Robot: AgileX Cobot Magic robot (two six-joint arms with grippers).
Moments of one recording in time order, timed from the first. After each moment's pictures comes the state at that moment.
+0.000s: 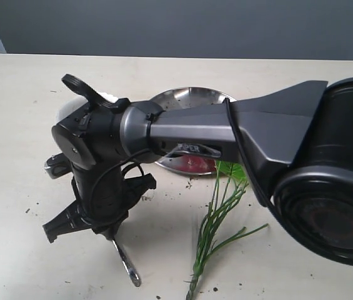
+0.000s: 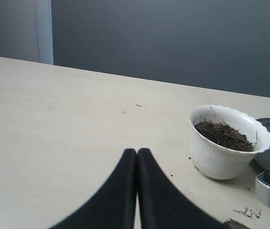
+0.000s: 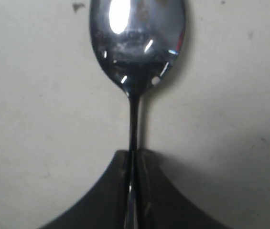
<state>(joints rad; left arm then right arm) 0.06 0.00 0.00 -0.18 0.24 0.01 1.17 2.30 -1.71 0.08 1.03 0.36</state>
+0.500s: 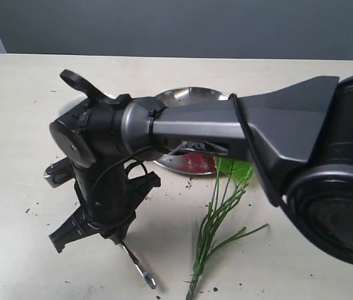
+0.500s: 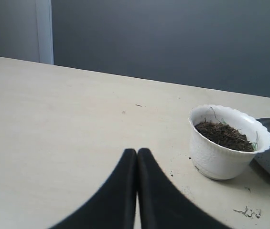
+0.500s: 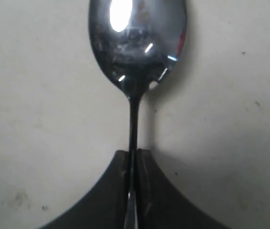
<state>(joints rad) 0.06 0.00 0.00 -0.18 0.24 0.01 1.17 2.26 -1.70 0.08 1.11 0.27</state>
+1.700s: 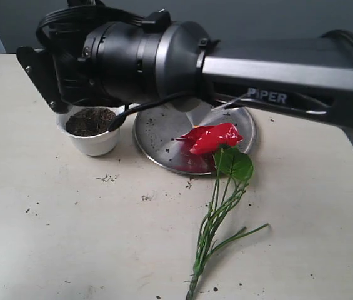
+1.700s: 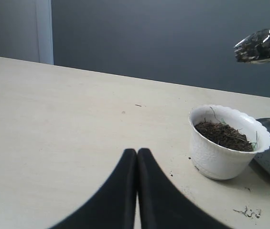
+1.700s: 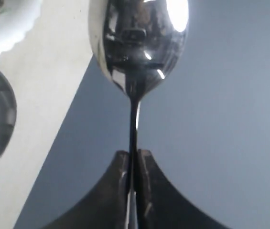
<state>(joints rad) 0.06 0.00 0.00 -0.18 0.24 0.01 1.17 2.07 -1.72 -1.22 0.83 -0.42</state>
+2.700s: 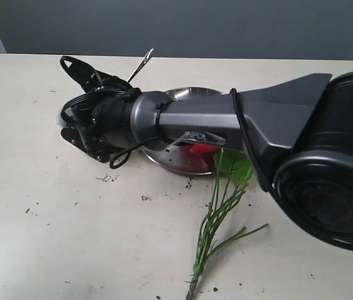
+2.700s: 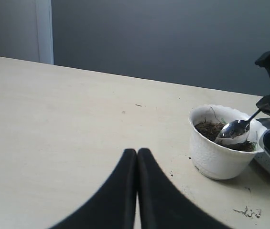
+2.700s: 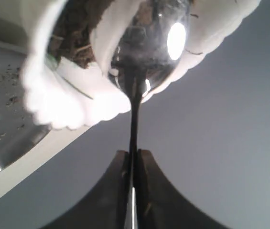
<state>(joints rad) 0.06 0.00 0.00 -0.18 0.24 0.01 1.12 2.30 -1.72 -1.31 0.77 -0.66</state>
